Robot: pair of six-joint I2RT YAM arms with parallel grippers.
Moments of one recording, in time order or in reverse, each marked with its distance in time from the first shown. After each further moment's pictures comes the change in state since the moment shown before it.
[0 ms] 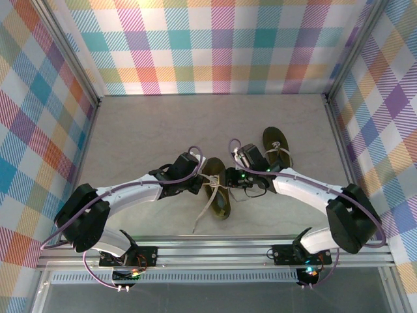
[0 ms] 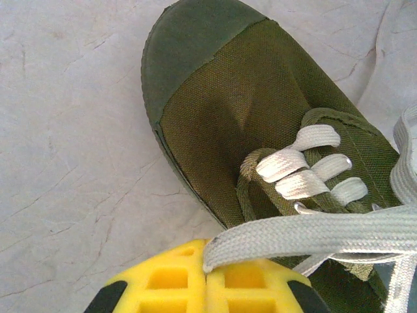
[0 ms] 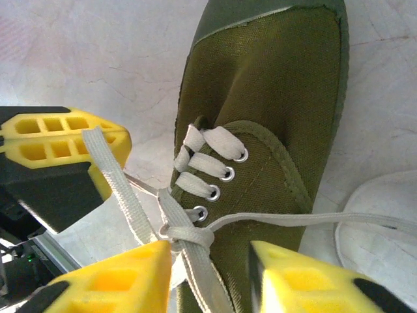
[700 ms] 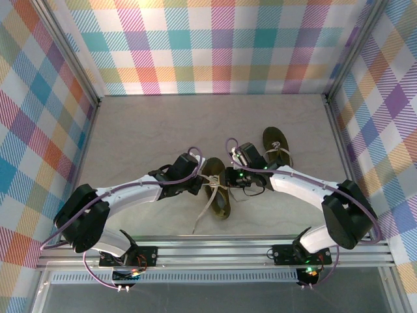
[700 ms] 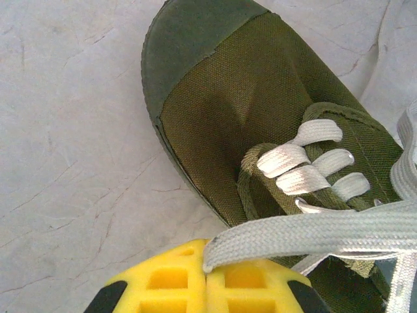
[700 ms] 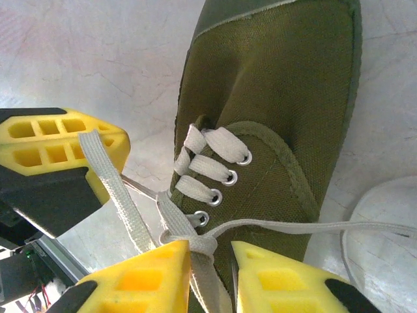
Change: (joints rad) left arm 0.000 -0.005 -0.011 0.003 0.000 0.000; right arm 0.008 0.035 0.028 -0.018 -0.020 -0.013
